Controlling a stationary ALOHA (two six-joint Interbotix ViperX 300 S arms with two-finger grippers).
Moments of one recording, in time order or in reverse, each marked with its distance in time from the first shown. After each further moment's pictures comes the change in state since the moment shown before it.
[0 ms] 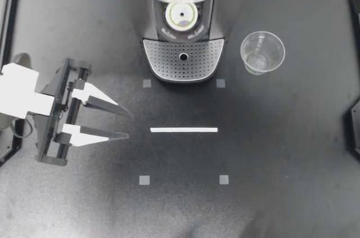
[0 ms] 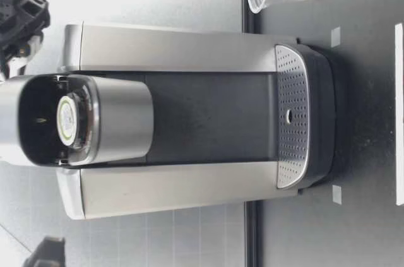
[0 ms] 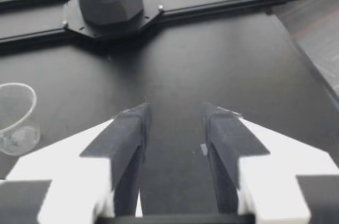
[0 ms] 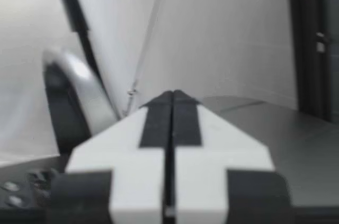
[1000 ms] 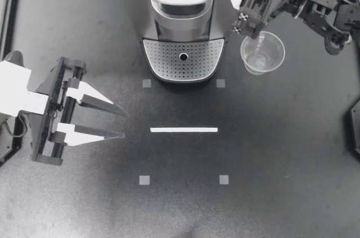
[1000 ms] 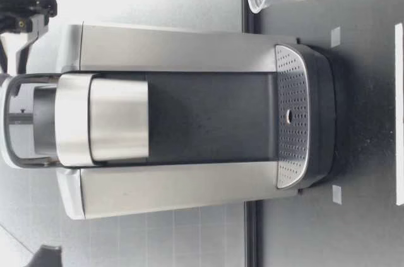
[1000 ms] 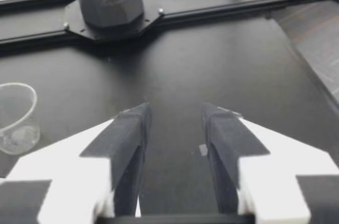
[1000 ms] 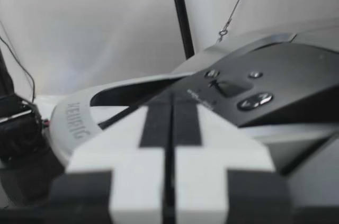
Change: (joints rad) left arm 0.000 -0.014 0.012 -0.011 -0.002 0.000; right arm 0.202 -0.123 0.212 0.003 -0.005 0.006
